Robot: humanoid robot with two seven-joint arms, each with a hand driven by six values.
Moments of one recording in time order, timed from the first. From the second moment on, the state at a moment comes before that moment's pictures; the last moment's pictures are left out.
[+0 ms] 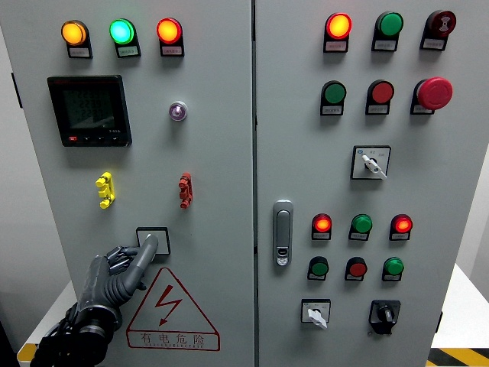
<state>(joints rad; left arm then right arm) -0.56 -0.08 -1.47 -1.54 1.48 0.40 0.53 -0.03 0.12 -0.03 -0.16 0.09 0.17 -0.04</state>
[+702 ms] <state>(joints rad) -0.56 -0.07 -1.47 -1.54 1.49 0.40 0.53 -0.03 0.12 -0.03 -0.16 0.09 0.17 -0.04</state>
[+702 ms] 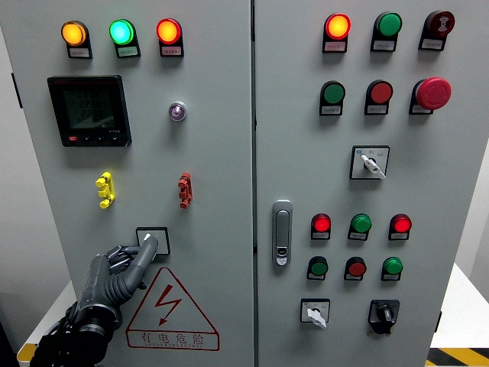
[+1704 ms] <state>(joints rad) -0.56 -0.07 -1.47 -1.54 1.48 0.40 0.53 -0.03 0.12 -0.03 -0.16 0.09 0.17 -0.04</state>
